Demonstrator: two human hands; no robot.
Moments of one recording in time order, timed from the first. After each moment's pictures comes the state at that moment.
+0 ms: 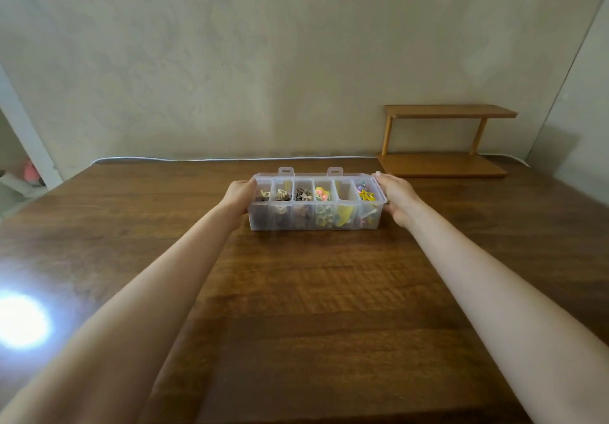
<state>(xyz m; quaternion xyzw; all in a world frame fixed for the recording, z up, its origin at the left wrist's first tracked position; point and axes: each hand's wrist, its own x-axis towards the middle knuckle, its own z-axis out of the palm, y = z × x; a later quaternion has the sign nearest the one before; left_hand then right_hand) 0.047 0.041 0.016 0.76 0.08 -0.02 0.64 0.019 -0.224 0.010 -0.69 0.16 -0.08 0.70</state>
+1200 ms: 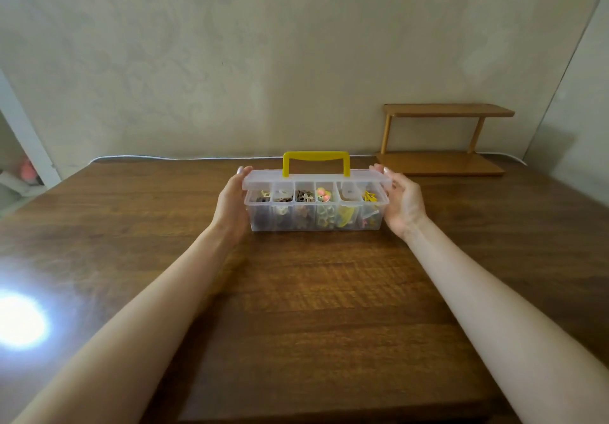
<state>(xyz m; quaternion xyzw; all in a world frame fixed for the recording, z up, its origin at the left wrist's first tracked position) 0.032 0.054 -0.009 0.56 -0.05 -0.01 0.83 -0.001 -0.222 -0.004 -0.48 0.04 -0.09 0.87</state>
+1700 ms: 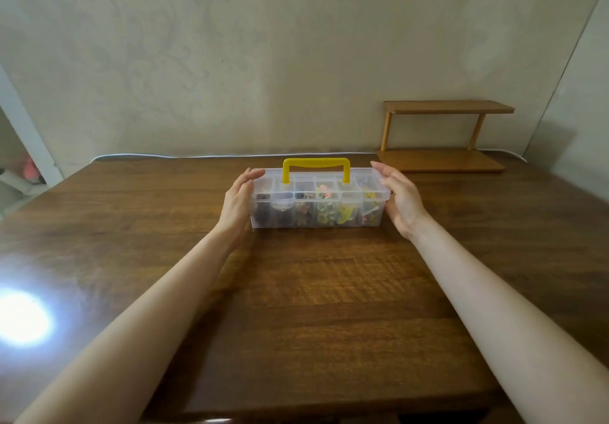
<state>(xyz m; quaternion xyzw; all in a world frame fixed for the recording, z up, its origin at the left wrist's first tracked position) 0.019 0.049 -0.008 0.74 -0.07 0.10 0.66 -0.013 -0.221 -0.001 -0.64 0.02 -0.14 0.75</state>
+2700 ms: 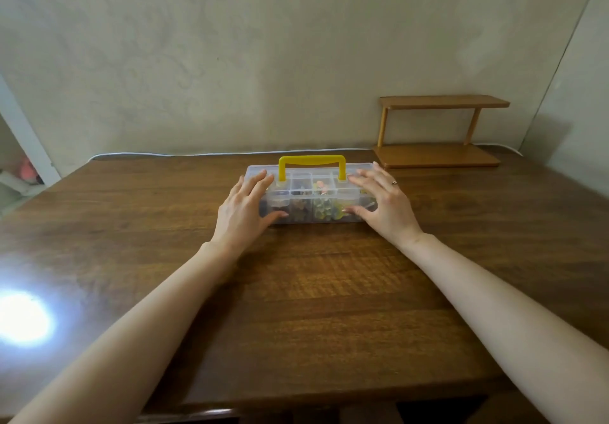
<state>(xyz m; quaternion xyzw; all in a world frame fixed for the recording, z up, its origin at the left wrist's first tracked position) 0.002 0.054 -0.021 0.93 -0.20 0.25 0.18 -0.026 -0.222 -0.027 -0.91 -0.15 -0.33 0.21</state>
